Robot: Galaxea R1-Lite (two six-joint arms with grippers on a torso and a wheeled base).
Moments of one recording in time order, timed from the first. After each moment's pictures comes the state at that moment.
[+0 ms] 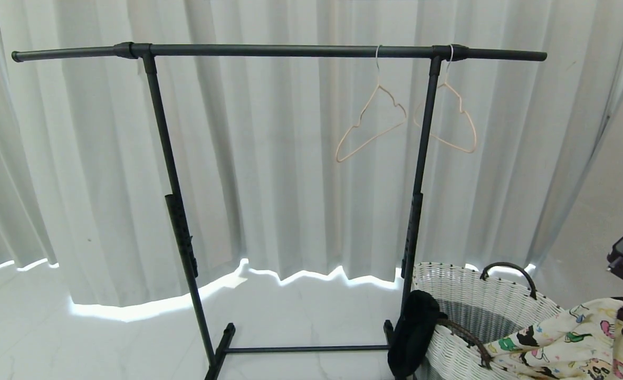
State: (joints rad) left arm -0.01 0.00 0.00 0.02 -0.02 0.06; right arm 0.33 1.09 -0.67 0.28 -0.24 -0.37
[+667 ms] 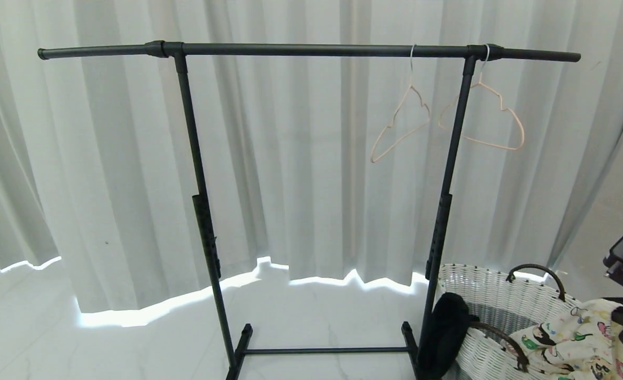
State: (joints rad) left arm -0.01 0.00 0.00 0.02 -0.02 0.04; right arm 0.39 1.08 -0.67 0.28 -0.24 -0.37
